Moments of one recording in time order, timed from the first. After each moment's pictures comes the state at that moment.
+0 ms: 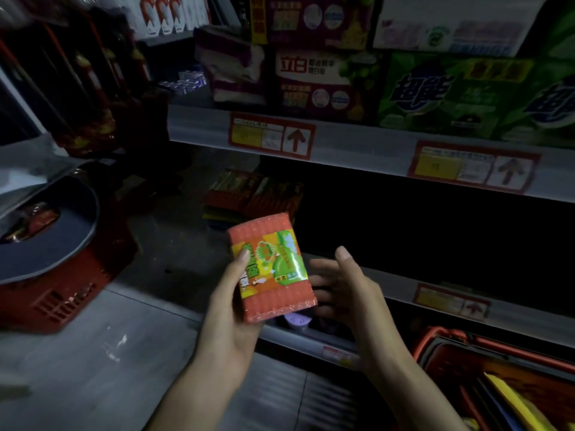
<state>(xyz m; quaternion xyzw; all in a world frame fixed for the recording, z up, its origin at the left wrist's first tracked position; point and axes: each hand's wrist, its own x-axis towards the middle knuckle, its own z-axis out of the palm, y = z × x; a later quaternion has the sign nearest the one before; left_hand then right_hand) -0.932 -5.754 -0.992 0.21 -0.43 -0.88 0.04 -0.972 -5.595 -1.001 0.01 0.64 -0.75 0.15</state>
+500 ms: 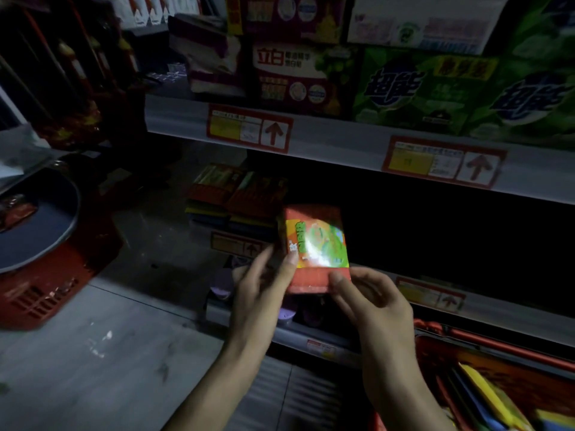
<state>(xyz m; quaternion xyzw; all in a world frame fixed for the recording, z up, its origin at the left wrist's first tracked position) -0.949 -5.709 -1.006 0.16 -0.67 -0.72 0.08 -0.953 -5.562 -1.006 0.10 0.60 -0.79 -0.01</state>
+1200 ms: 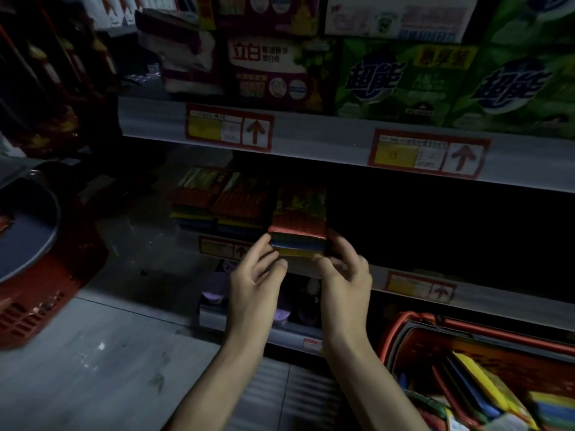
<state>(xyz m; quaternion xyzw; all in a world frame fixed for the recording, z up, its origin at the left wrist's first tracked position) -0.968 -5.706 -1.013 0.16 -0.67 -0.72 0.10 -0.986 -5.602 -1.017 0.12 0.65 -0.74 -0.09</state>
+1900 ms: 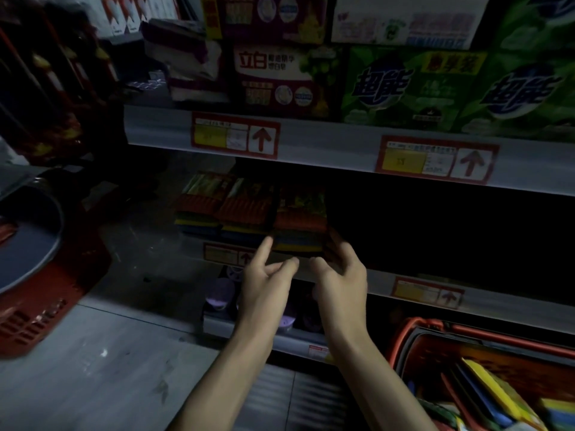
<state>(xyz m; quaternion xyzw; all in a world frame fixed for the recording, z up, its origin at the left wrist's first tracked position) -0.977 -5.703 -0.987 0.20 -0.68 -0.70 0.01 -0.992 -5.615 -1.006 0.10 0.71 -0.70 -0.05</state>
